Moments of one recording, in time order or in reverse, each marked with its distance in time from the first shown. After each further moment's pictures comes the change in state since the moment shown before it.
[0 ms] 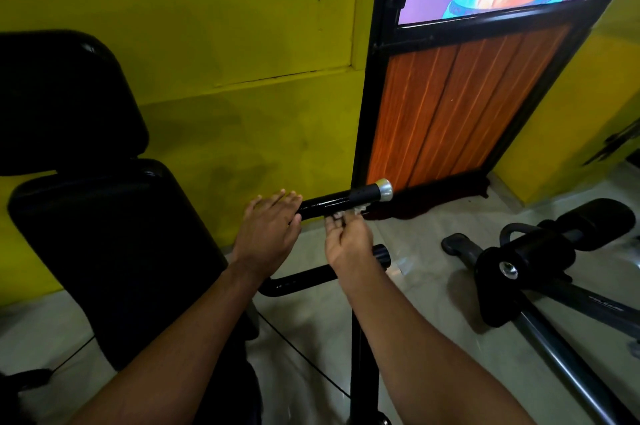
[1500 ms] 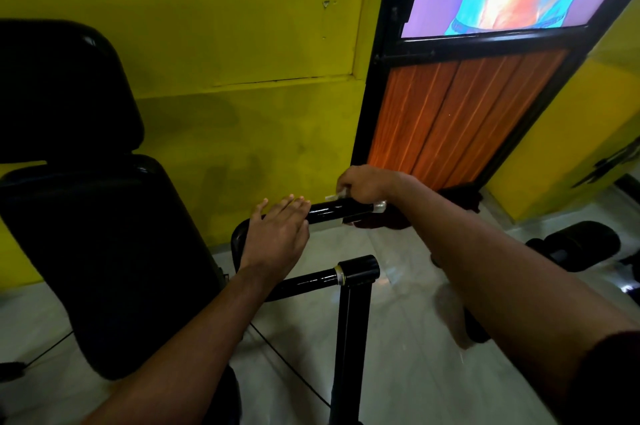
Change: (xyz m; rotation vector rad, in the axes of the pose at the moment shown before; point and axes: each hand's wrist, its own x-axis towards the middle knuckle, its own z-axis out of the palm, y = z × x) left_hand 0.007 0.029 0.006 0.005 0.042 -0.048; right_hand 0.040 -0.100 0.089 -2.692 -0.872 -0.502
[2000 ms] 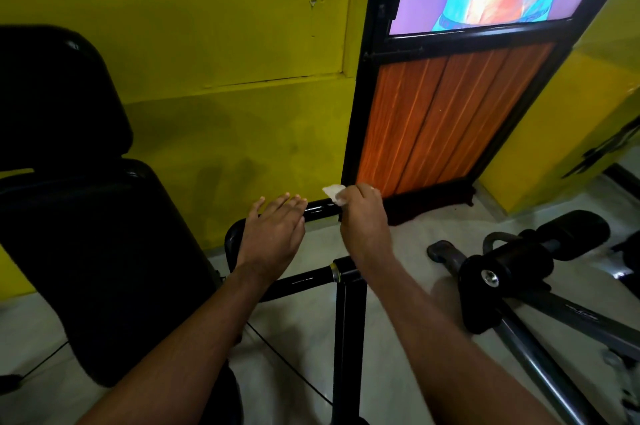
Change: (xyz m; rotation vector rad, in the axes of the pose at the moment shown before) left_hand 0.003 0.002 0.002 -0.011 0.023 0.038; right_hand -0.050 -0.034 0.095 0.264 0.935 0.160
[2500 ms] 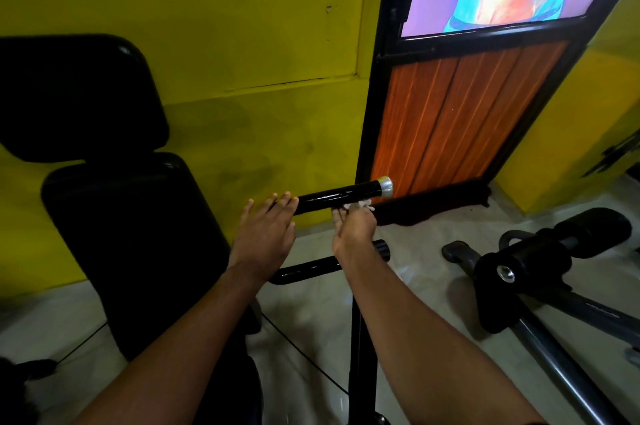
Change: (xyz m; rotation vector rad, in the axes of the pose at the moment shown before) left_hand -0.042 -0.025 -0.032 0.139 -0.175 -0.099; right_hand -0.008 -0.050 0.042 1.608 0.240 1.215
